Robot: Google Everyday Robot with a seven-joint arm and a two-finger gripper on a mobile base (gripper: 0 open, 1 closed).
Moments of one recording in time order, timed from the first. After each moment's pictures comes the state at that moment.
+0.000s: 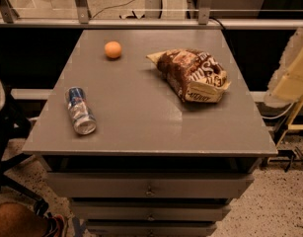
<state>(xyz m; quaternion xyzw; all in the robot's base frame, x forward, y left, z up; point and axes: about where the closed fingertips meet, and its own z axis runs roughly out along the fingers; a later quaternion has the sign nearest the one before) 0.408 -0.173 1.080 -0.61 0.74 -0.12 0.27</state>
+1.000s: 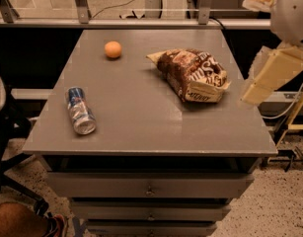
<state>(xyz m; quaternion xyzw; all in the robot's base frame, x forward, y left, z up) 0.445 -0.155 1.043 -0.63 0.71 -0.08 0.31</state>
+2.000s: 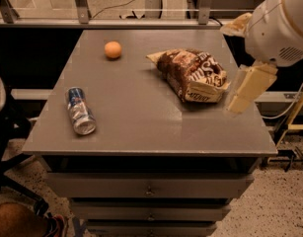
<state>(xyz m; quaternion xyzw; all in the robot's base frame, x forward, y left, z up) 0.473 -0.147 0.990 -0.67 0.69 -0.03 0.29</state>
